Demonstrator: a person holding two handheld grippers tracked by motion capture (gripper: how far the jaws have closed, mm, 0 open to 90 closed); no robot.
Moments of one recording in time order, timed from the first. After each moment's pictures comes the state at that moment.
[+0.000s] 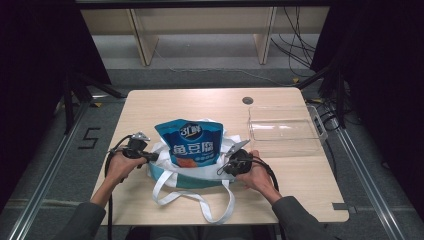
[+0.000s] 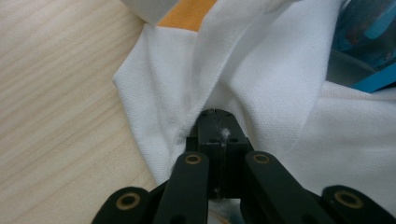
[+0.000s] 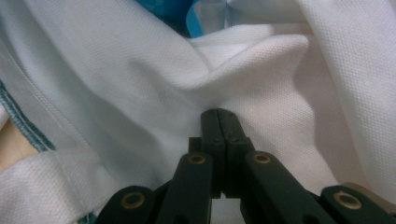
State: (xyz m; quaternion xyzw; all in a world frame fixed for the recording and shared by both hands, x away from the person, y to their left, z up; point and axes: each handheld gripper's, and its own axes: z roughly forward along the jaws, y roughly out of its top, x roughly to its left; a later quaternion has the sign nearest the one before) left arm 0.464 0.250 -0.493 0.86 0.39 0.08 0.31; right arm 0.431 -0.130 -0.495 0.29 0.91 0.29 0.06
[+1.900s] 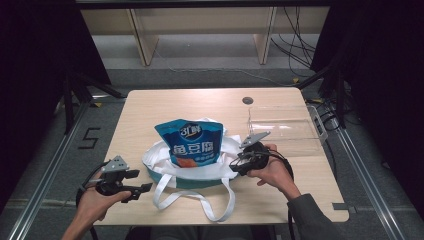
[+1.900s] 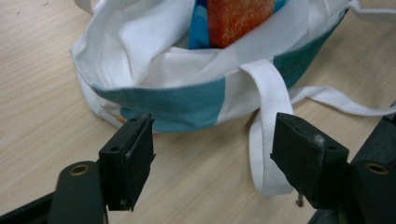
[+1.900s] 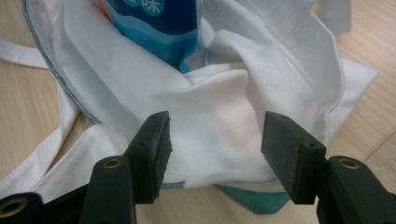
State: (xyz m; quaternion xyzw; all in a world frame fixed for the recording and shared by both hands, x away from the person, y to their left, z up) left arm 0.327 0.254 -0.437 0.83 0.39 0.12 0.38; right arm 0.417 -0.163 -0.442 0.30 0.89 0.34 0.08
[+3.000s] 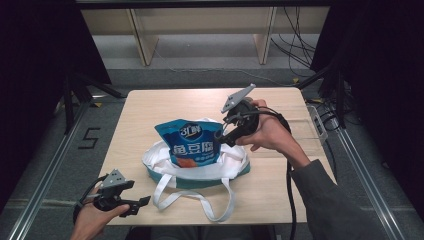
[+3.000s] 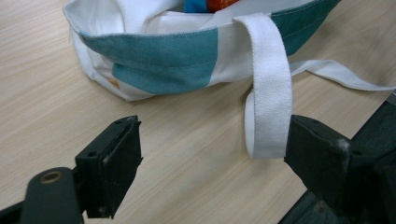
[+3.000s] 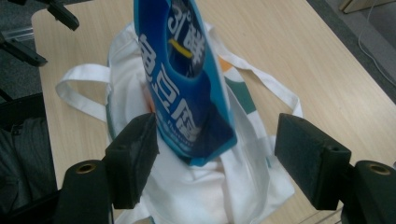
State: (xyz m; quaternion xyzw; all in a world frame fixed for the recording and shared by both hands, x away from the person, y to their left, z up) left arm 0.300 0.256 -0.455 0.82 0.41 0.13 0.38; right arm 0.432 -0.114 -0.297 0.19 0.92 0.33 0.11
